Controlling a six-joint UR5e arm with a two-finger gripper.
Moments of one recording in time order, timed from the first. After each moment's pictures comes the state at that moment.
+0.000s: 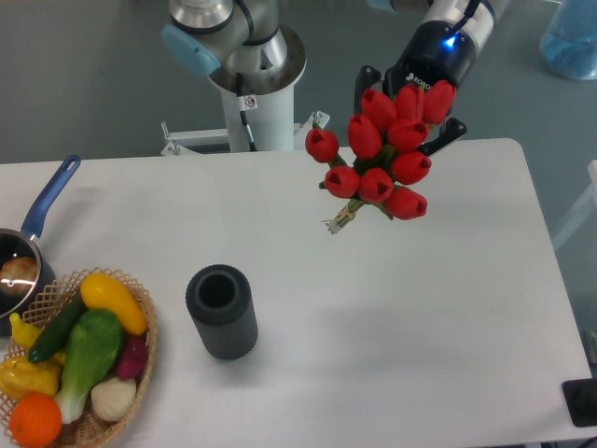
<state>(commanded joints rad) 2.93 -1.61 -1.82 -0.87 0.22 0.90</state>
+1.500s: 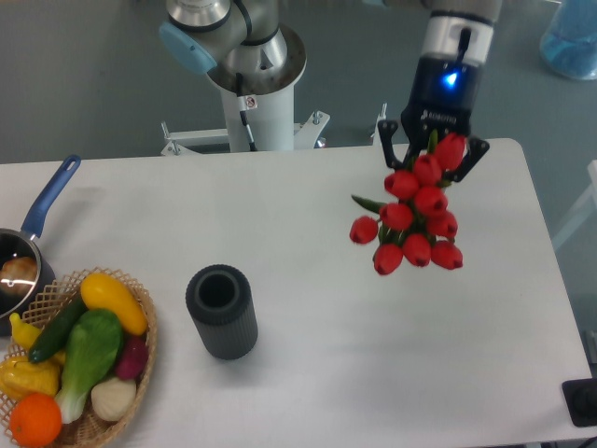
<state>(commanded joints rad) 2.77 -1.68 -1.77 -0.90 1.08 0.91</state>
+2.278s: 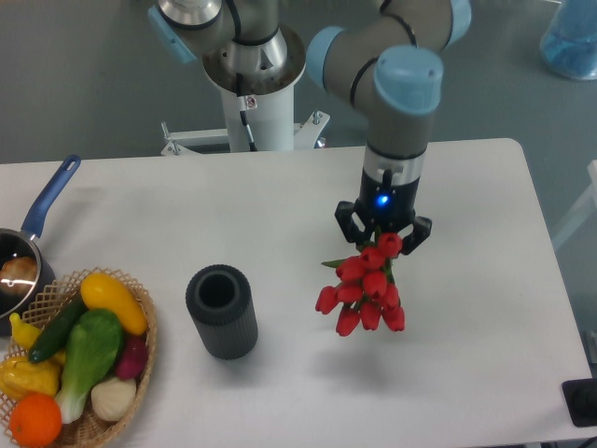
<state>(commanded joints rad) 2.59 -1.86 -1.75 -0.90 1.41 0.90</state>
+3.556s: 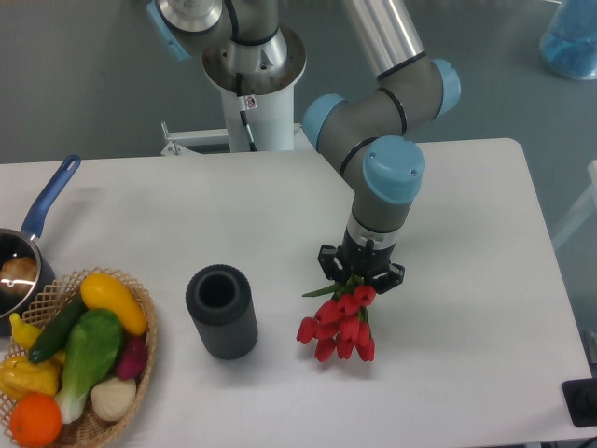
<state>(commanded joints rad) 2.56 -2.00 -1.73 -0.90 1.40 0.85</state>
